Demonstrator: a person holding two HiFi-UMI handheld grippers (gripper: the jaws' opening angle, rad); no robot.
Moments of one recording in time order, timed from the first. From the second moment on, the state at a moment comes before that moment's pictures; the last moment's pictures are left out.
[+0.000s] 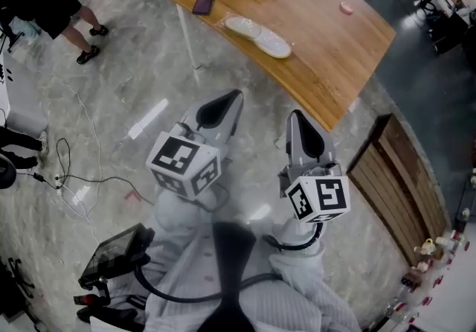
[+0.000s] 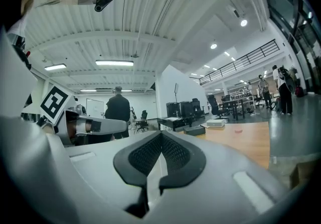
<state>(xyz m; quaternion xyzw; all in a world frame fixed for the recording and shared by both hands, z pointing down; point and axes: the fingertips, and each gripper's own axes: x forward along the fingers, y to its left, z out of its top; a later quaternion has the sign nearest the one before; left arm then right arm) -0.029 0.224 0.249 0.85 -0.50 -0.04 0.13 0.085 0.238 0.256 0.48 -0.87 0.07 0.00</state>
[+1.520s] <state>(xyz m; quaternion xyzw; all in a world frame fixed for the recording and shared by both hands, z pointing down) -0.155 -0.291 0.574 0.75 -0.20 0.30 0.56 0.150 -0.184 0.572 0.38 -0.67 0.63 0.08</state>
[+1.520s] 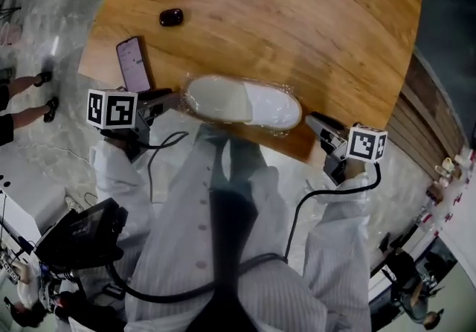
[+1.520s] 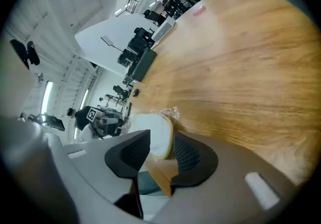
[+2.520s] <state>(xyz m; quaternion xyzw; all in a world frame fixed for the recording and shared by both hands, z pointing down) -0.124 -0.247 0.600 0.70 -0.08 0.41 0.58 0.128 -0.165 0.553 0.18 -0.68 0.71 0.03</state>
